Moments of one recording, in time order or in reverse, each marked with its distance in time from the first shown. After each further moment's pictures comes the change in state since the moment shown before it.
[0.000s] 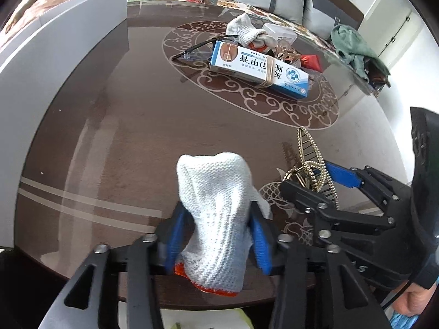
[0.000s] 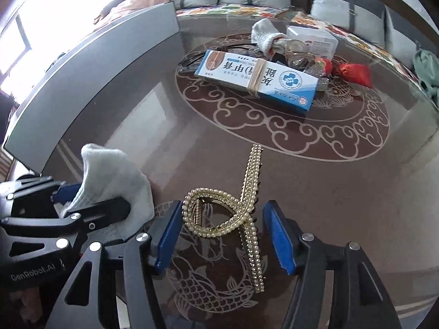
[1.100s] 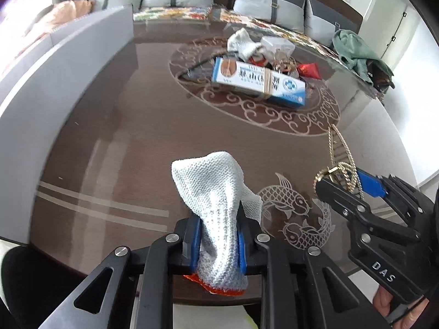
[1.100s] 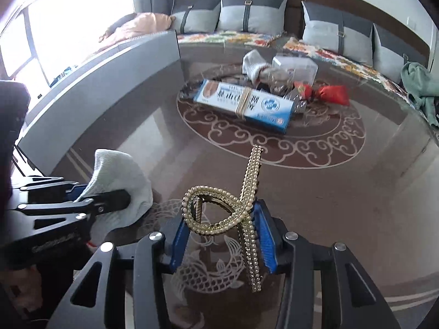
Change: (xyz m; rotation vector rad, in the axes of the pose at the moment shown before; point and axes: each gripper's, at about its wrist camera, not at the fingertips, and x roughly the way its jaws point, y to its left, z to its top) left arm -0.022 -0.011 -0.009 0.020 -0.097 0.069; right arm -0.041 -0.001 -0.017 0.009 -0.166 -0.042
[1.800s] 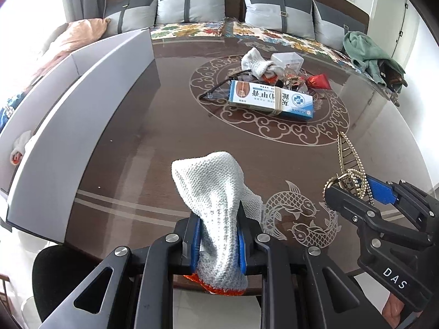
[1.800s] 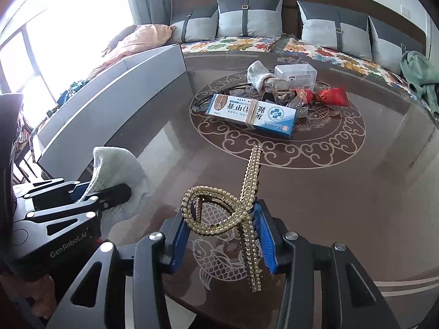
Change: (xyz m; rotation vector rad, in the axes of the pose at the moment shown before) left arm -0.031 -0.002 -0.001 0.022 -0.059 0.128; right arm -0.026 0.012 0.001 0.054 -0.011 0.056
